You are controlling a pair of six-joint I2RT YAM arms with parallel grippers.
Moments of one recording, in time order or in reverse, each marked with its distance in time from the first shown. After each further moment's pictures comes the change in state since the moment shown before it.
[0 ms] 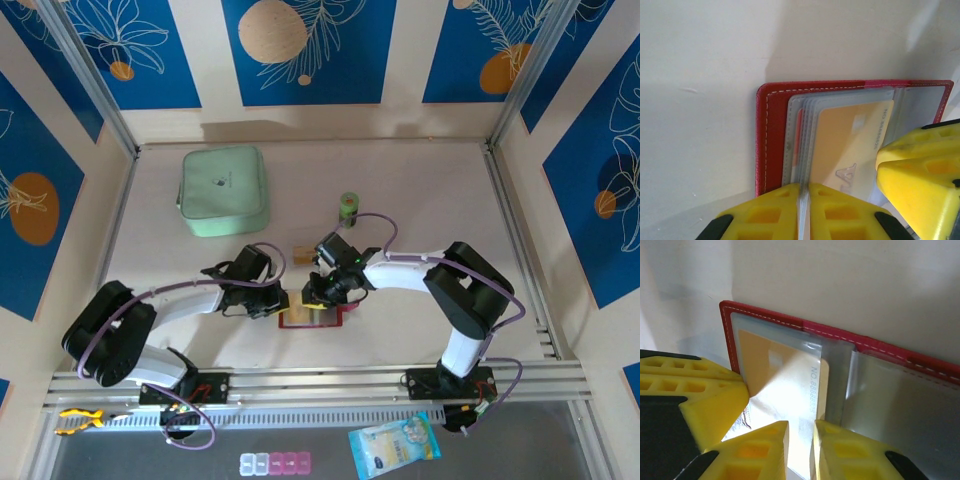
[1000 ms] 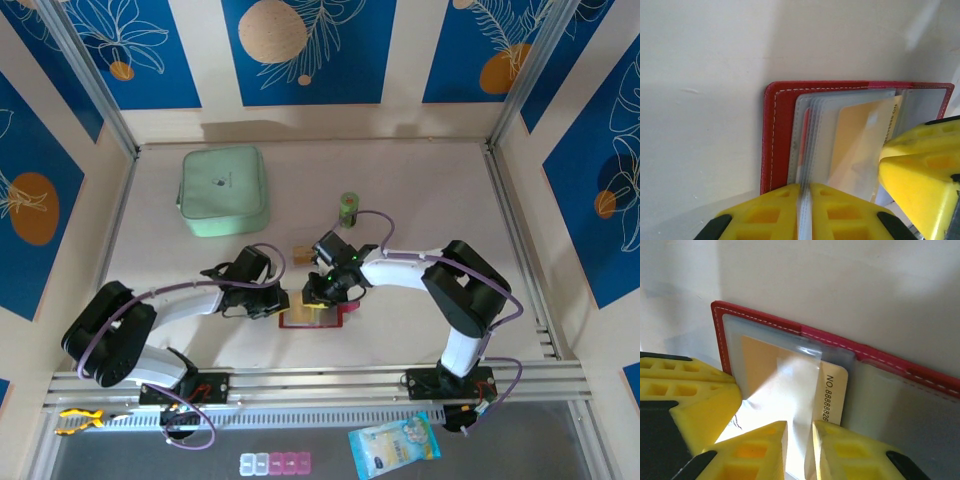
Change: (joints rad) left arm 0.000 -0.002 -0.016 0.022 0.000 0.000; right arm 0.000 0.016 0.048 -0.090 0.044 -0.050
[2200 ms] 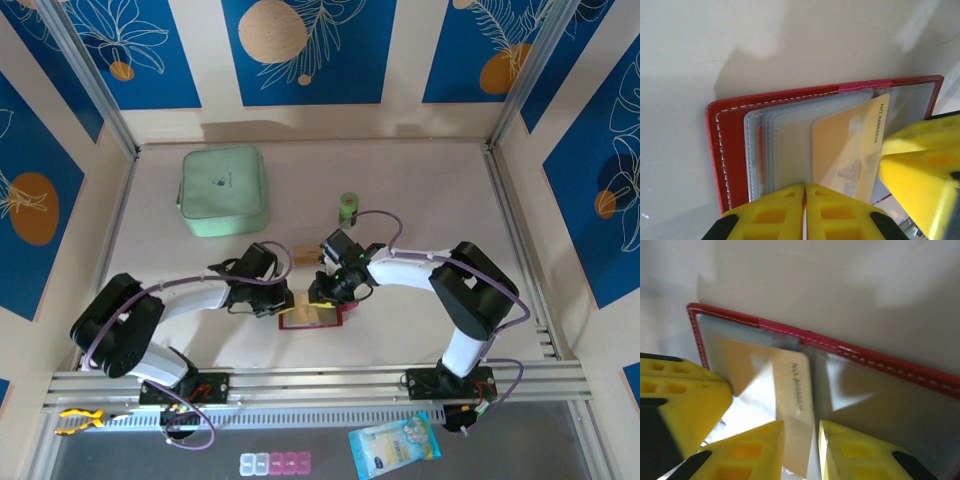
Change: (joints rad) left arm -0.034 0.058 0.056 -0.006 0.026 -0.001; right arm -0.035 -0.030 -0.047 -0.013 -0.024 -0.017
